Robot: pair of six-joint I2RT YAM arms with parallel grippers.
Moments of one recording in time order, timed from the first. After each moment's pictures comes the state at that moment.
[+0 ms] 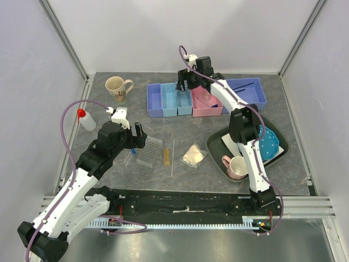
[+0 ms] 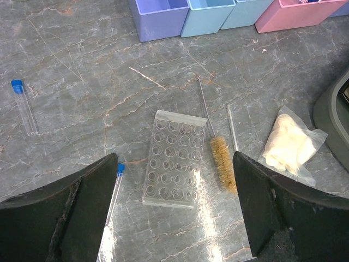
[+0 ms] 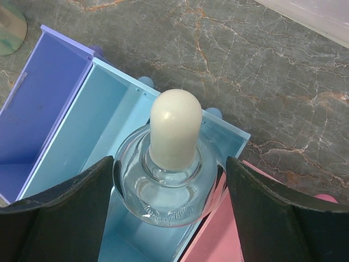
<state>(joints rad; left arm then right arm) -0.47 0.75 0.74 -0.48 -0.15 -0.30 0.38 2.52 2.34 -0.41 -0.33 0.05</state>
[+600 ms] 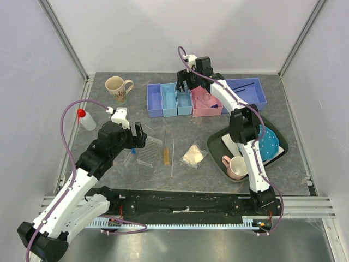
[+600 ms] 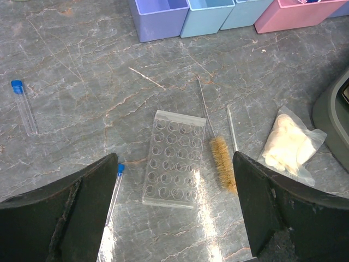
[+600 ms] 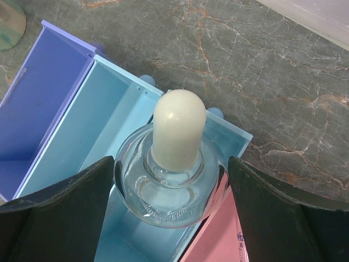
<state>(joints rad) -0.47 0.75 0.74 -0.48 -0.15 -0.30 0.38 2.52 2.34 -0.41 -0.34 0.03</state>
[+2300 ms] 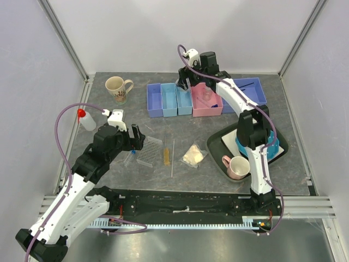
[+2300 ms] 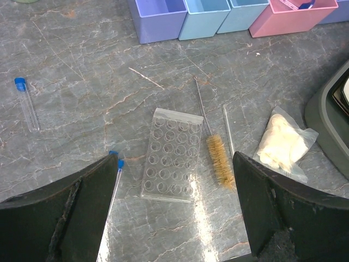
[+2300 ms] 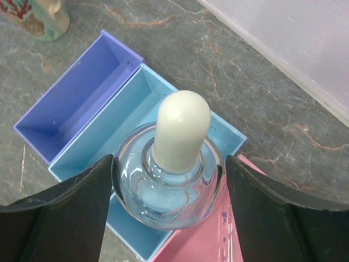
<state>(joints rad) -0.47 0.68 0.74 -0.52 -0.15 -0.32 0.38 2.31 2.15 -0.33 -0.39 -0.12</state>
